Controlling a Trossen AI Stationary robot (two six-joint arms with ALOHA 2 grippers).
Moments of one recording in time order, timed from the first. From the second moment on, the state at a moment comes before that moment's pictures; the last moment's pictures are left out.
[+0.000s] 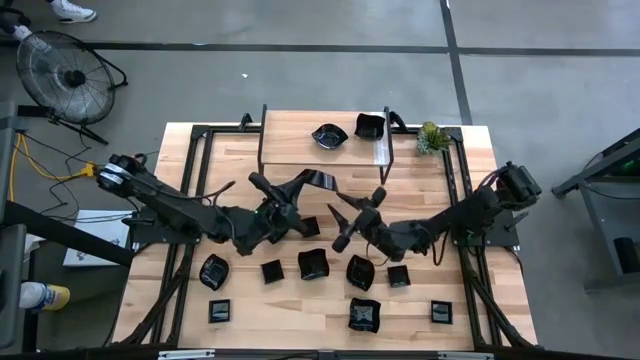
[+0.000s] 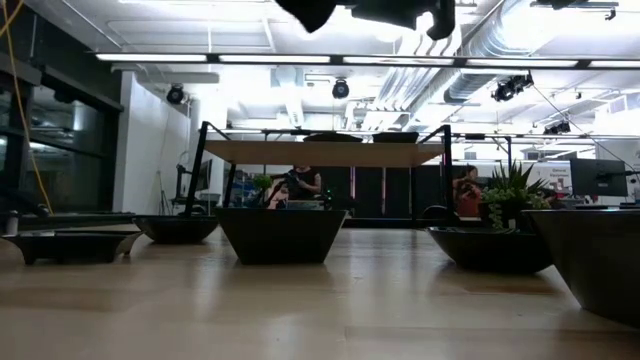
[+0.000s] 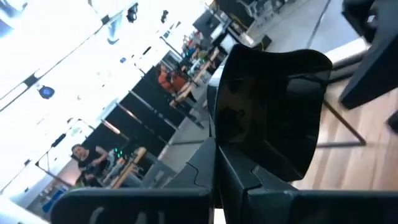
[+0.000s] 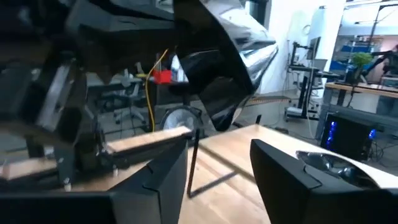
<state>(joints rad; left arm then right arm) -0.39 1.43 1.02 0.61 -1.27 0.94 0.38 1.64 0.87 0.94 1.03 -0.14</state>
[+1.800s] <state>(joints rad) -0.23 1.48 1.02 0.71 -1.03 1.01 0.20 1.64 0.87 1.08 1.01 -0.14</state>
